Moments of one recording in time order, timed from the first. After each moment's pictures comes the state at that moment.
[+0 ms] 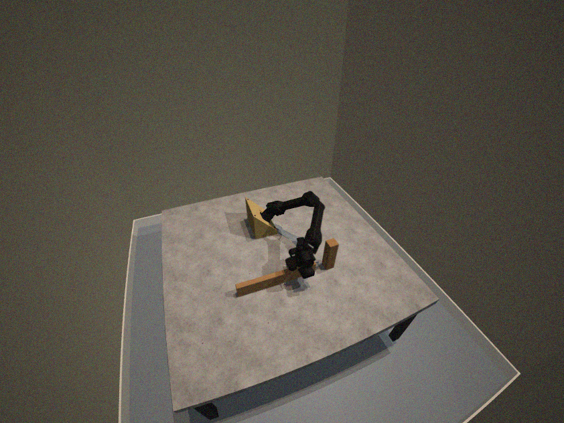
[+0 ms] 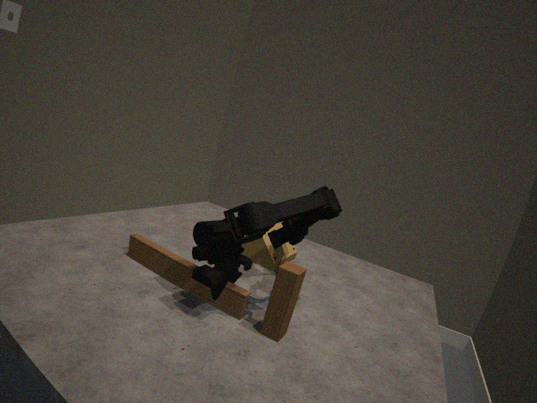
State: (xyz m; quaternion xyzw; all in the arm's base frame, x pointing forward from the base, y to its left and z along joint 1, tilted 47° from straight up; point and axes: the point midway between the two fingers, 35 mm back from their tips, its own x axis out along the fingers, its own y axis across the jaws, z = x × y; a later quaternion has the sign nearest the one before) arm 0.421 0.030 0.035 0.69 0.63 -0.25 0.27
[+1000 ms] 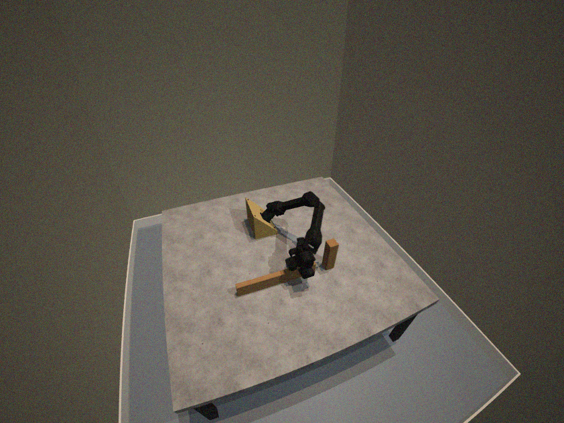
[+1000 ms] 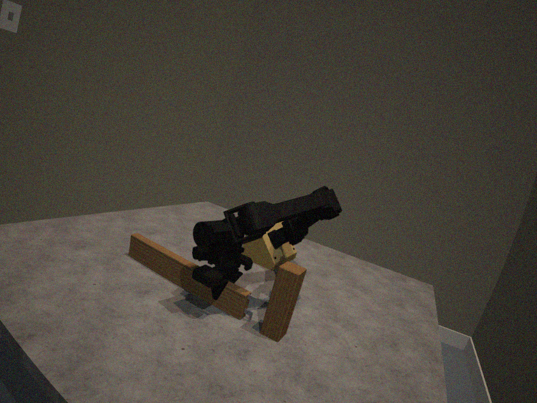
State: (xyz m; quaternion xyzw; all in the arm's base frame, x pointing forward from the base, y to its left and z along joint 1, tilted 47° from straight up) arm 0.420 0.030 0.036 0.69 0.63 -0.25 0.27
